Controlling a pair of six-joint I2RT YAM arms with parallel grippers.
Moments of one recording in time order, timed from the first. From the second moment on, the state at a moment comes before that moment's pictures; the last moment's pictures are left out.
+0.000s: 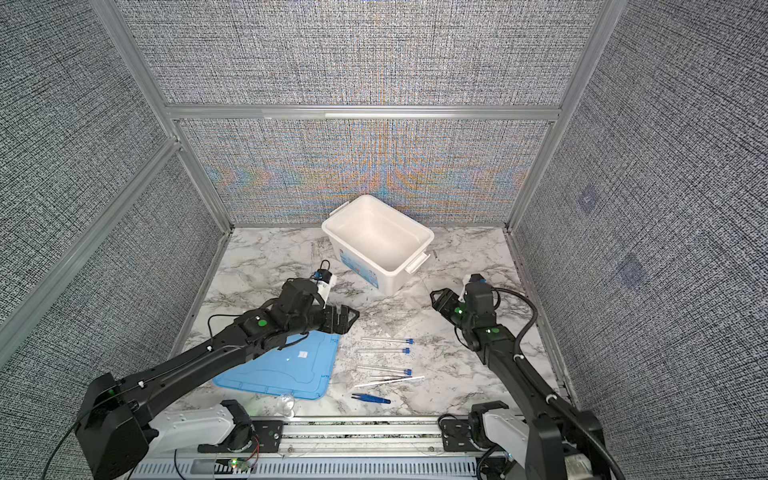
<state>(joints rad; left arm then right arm) -0.79 1.23 0.87 -0.36 0.11 -0.52 0.13 1.14 0.60 -0.10 -0.30 0.75</state>
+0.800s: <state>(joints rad) -0.81 1.59 0.93 -0.15 0.23 -0.68 0.08 1.70 0.92 -0.20 -0.69 0.38</state>
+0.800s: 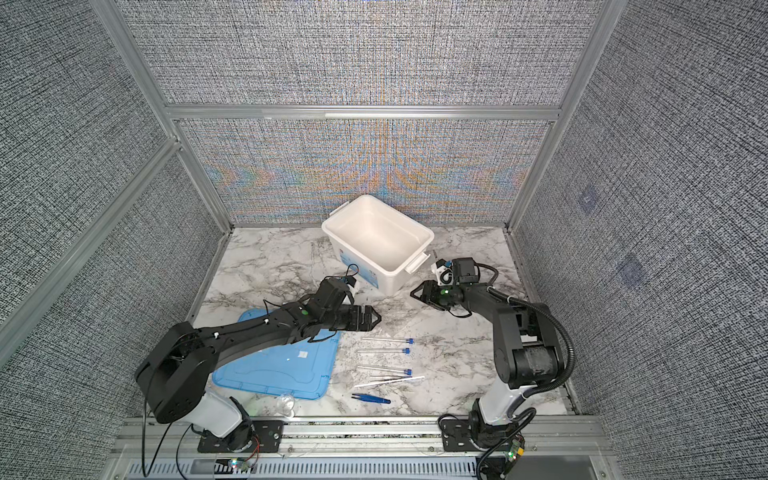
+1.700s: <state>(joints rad) -0.81 1.70 1.03 -0.29 0.23 -0.70 0.14 1.63 0.77 -0.15 -0.79 0.39</state>
